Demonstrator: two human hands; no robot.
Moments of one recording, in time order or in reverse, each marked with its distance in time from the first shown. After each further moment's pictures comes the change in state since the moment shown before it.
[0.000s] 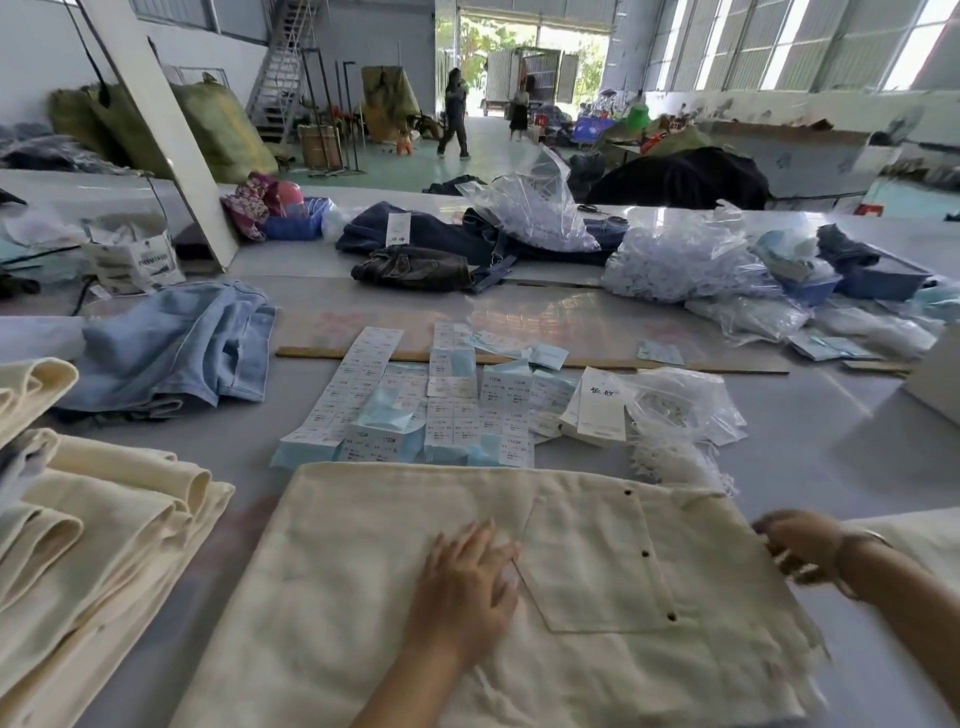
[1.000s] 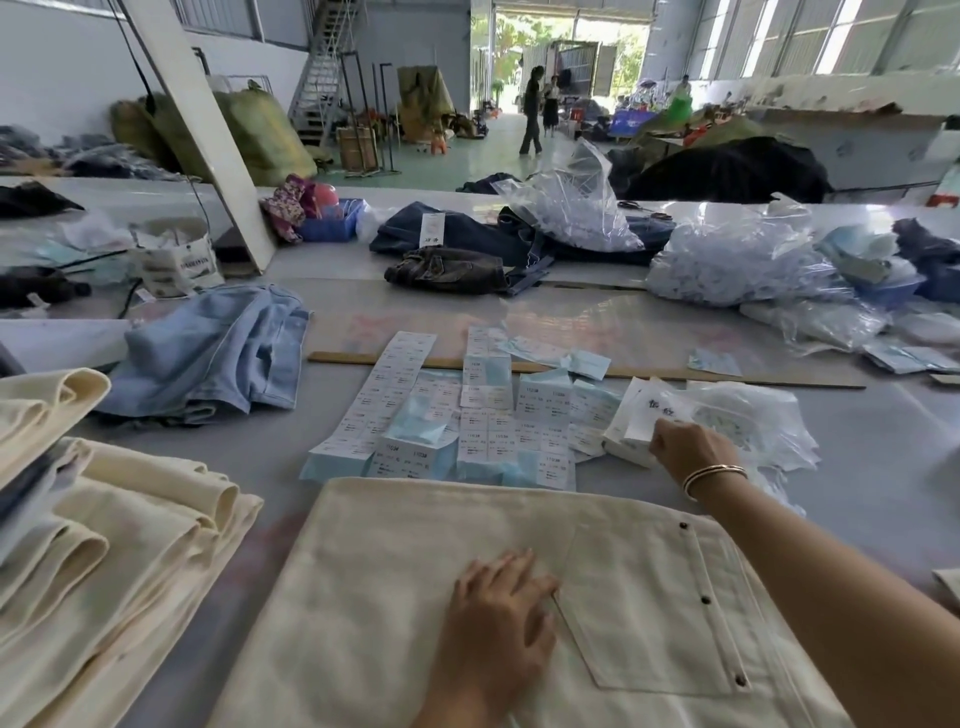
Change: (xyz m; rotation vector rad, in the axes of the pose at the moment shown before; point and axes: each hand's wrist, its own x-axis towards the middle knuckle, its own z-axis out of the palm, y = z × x) left_hand 0.000 0.000 -0.006 -0.090 0.119 0.044; right_hand 0.068 -0.168 0.102 -0.777 0.436 -0.632
